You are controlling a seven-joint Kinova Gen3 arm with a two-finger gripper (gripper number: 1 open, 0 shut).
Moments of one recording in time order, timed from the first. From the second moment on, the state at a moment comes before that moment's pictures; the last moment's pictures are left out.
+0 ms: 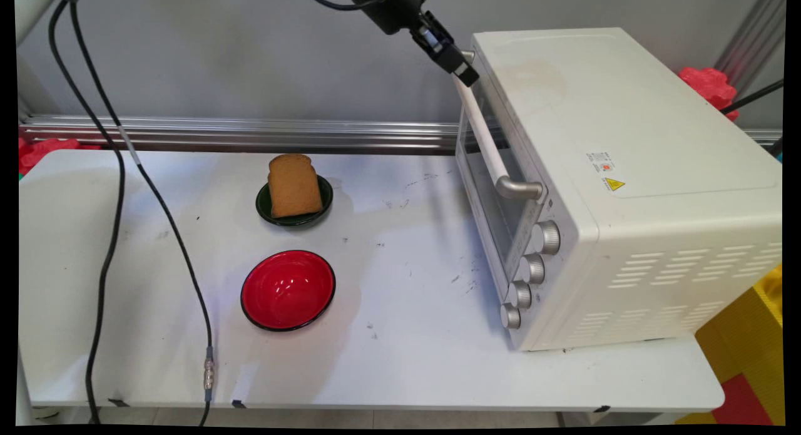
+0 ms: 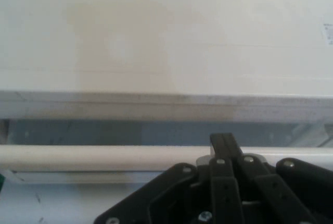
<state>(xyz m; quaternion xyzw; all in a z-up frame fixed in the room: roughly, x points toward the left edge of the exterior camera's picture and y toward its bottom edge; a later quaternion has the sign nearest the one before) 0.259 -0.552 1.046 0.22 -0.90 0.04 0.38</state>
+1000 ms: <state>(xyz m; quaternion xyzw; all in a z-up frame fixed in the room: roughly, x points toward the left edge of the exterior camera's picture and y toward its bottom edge) 0.235 -0.577 1.011 0.23 -0.90 0.03 0.38</state>
